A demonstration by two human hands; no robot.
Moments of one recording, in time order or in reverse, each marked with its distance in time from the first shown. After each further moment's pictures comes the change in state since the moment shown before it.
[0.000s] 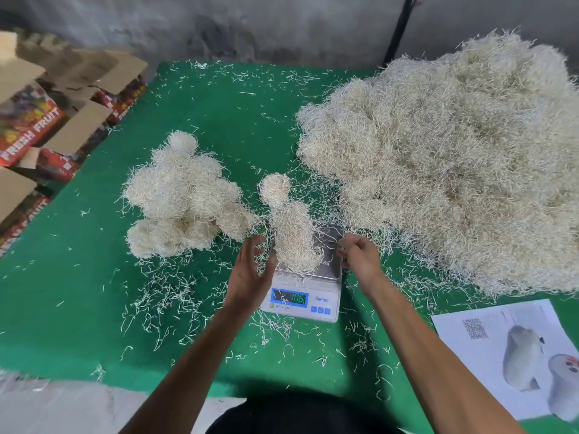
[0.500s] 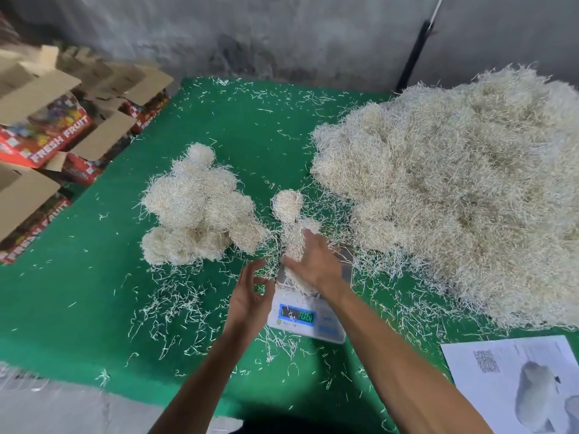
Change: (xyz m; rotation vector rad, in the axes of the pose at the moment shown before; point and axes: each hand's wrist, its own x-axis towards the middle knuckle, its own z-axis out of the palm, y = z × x) left_hand -0.017 -0.004 -0.012 -0.078 0.019 -0.211; right_hand 0.003 -0.026 0.103 -1.092 -0.149 -0.382
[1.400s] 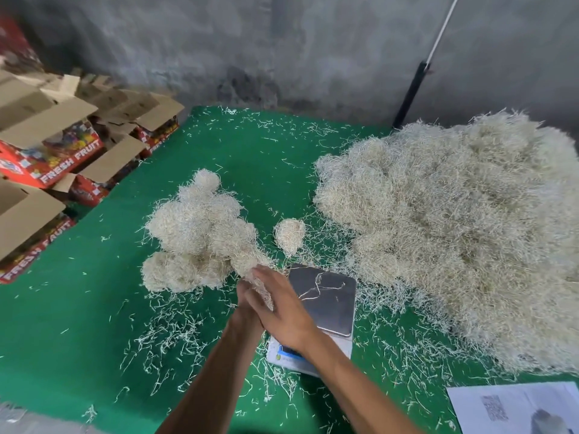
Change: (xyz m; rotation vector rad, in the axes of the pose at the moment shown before) left_hand 0.054 0.018 0.005 -0.578 -0.251 -0.306; right_hand -0.054 -0.061 0.008 0.444 -0.030 -0.448
